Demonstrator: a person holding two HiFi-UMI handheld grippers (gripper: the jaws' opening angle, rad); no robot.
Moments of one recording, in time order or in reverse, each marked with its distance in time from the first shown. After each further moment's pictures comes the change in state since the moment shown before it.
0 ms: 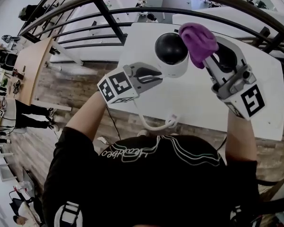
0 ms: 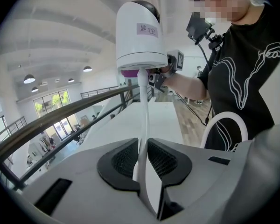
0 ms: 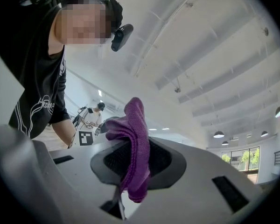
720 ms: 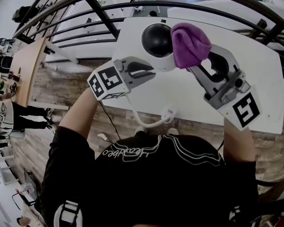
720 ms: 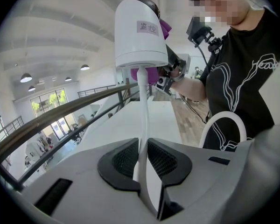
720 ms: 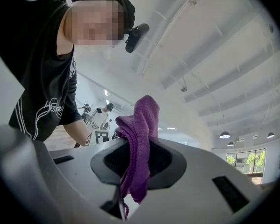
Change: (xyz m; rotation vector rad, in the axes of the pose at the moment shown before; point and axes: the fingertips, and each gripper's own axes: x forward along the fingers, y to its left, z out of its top) left arm -0.002 -0.003 -0.004 0.008 0.015 -0.030; right arm -0.010 0.046 0.000 -0.010 0.014 0.073
